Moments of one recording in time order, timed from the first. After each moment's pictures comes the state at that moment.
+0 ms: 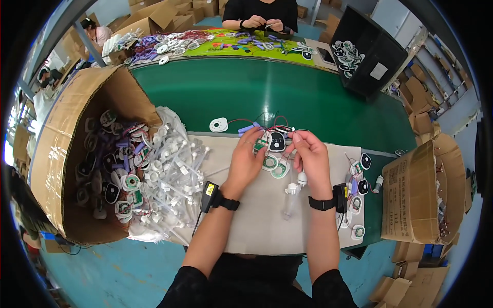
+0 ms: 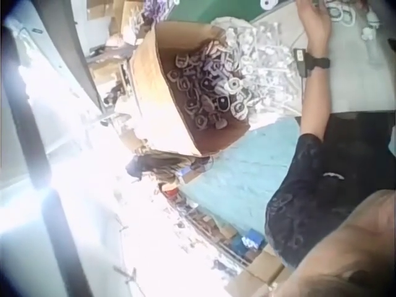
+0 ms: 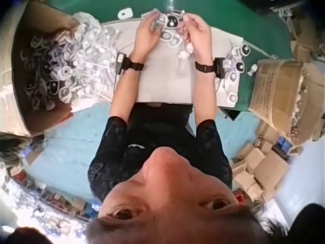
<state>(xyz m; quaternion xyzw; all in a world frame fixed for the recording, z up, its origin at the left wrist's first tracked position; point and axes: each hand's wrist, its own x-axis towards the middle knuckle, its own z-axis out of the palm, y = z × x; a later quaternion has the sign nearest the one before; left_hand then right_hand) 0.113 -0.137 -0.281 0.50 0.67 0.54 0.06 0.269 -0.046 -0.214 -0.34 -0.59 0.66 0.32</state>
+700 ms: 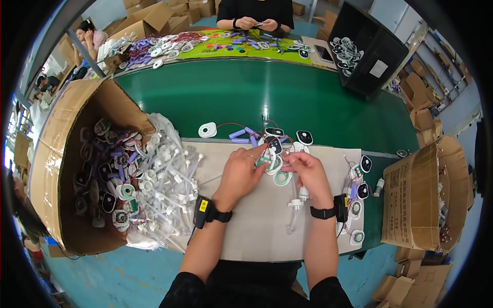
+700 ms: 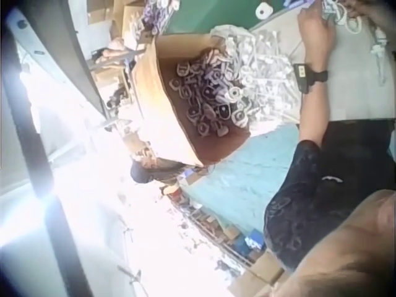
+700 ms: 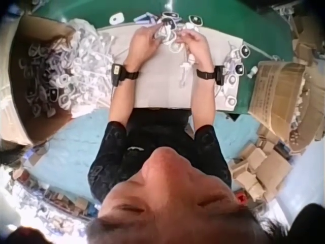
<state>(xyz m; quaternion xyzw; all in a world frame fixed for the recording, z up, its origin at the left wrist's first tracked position) 0.115 -0.146 -0.269 0.60 0.68 0.42 0.03 0.296 -0.034 -0.254 -0.42 -0.60 0.66 0.19</state>
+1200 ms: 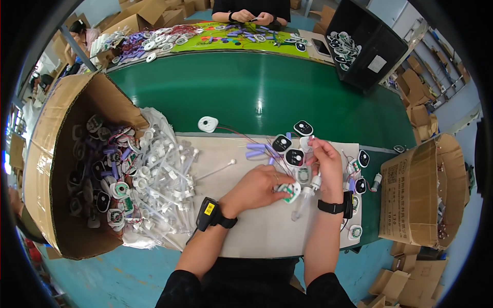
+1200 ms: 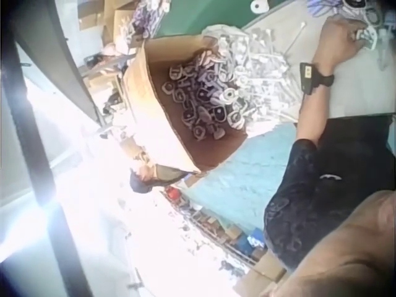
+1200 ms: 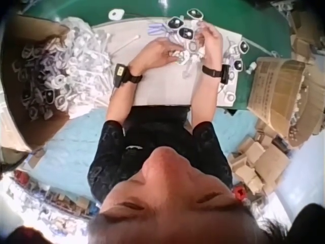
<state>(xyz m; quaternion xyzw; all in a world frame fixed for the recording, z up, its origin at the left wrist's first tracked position) 0.145 -0.154 -0.268 0.70 0.54 0.42 0.19 0.318 -0.013 -0.250 -0.45 -0.54 0.63 0.34</state>
